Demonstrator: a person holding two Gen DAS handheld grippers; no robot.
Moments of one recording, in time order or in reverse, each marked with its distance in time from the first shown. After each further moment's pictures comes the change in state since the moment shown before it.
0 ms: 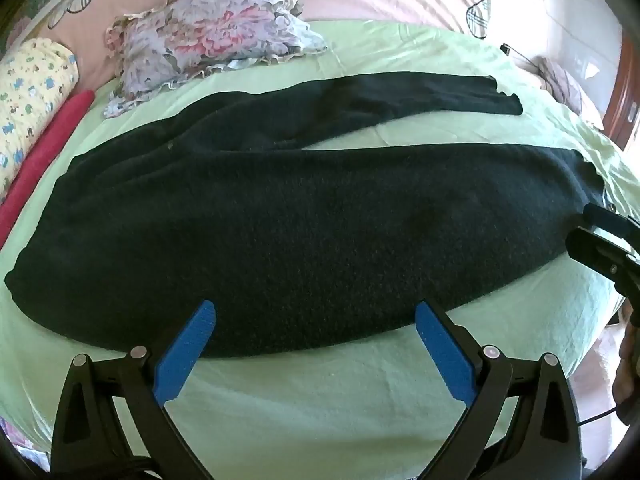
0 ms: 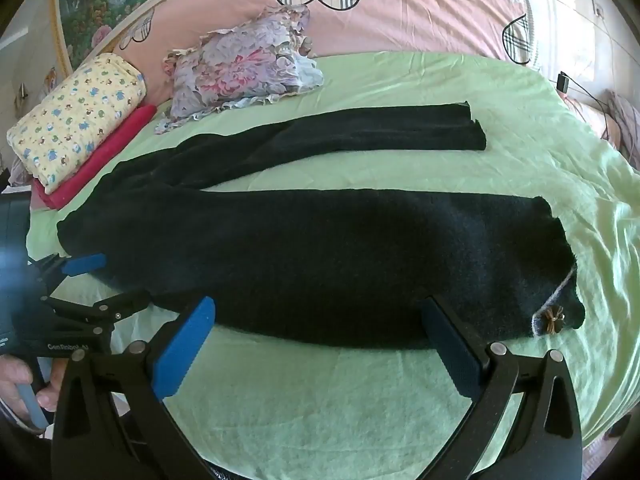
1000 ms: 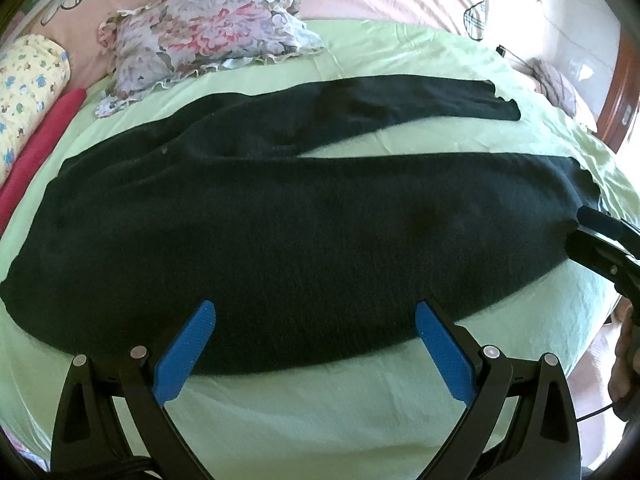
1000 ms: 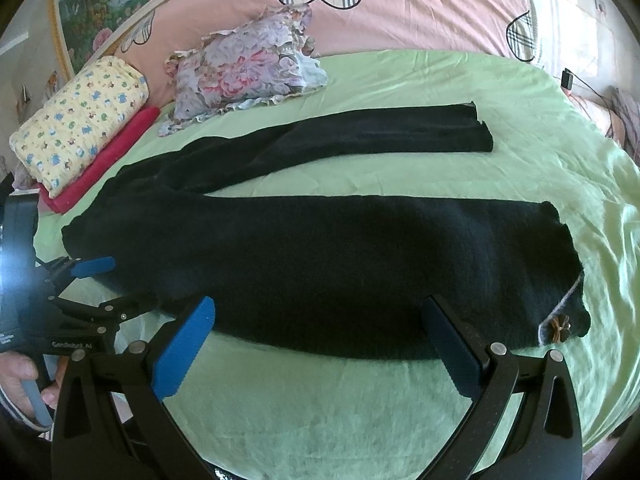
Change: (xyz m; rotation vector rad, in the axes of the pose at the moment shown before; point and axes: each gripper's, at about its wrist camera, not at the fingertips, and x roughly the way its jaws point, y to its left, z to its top) left arm 0.007 0.009 0.011 0.001 0.006 -0.033; right arm 0.004 -0.002 0.008 0.030 -0.023 0.044
